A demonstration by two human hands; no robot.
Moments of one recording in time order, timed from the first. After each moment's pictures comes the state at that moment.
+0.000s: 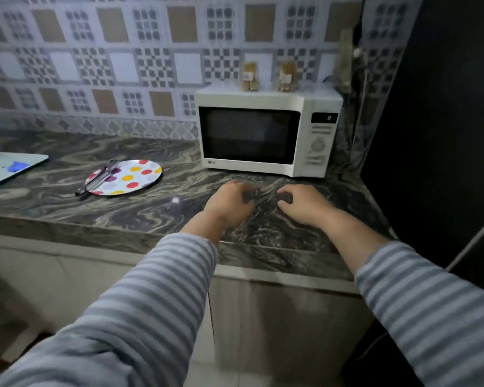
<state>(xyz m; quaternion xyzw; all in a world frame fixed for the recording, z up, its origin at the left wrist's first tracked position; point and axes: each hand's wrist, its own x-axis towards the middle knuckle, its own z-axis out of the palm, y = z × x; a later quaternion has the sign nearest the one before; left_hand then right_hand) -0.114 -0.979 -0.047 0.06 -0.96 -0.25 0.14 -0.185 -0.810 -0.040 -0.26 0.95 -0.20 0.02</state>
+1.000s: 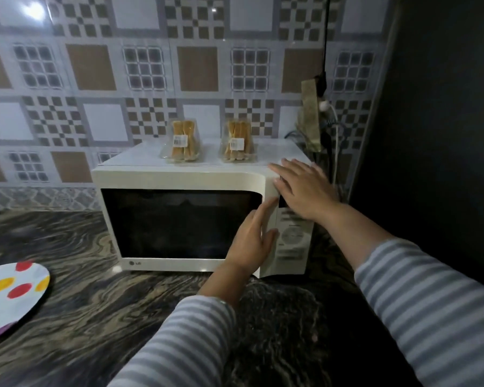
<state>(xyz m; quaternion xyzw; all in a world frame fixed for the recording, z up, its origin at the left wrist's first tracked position) -0.449 -0.951 -0.057 -0.17 -0.85 -0.41 0.27 -0.506 -0.813 0.041 -0.27 0.93 -0.08 -0.23</state>
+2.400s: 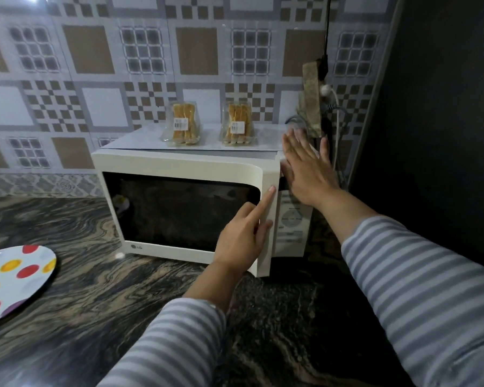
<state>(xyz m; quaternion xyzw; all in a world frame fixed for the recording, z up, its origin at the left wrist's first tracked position) -0.404 -0.957 -0.060 -0.14 -0.88 -0.28 0.37 -0.503 -0.810 0.036 -0.24 0.93 -0.04 -0.28</state>
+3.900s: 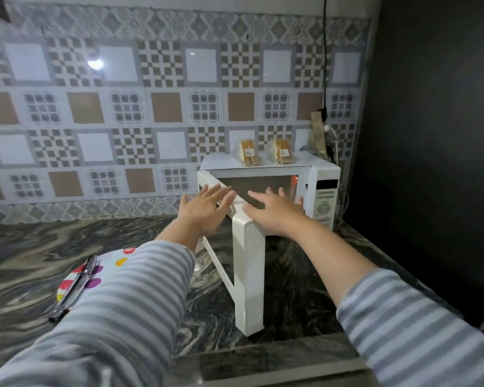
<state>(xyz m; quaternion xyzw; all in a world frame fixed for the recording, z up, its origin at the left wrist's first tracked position) -0.202 -1.189 0.049 -0.03 -0.98 -0.13 0.15 -0.171 -1.008 0.075 -0.15 0.97 -0.18 -0.05</state>
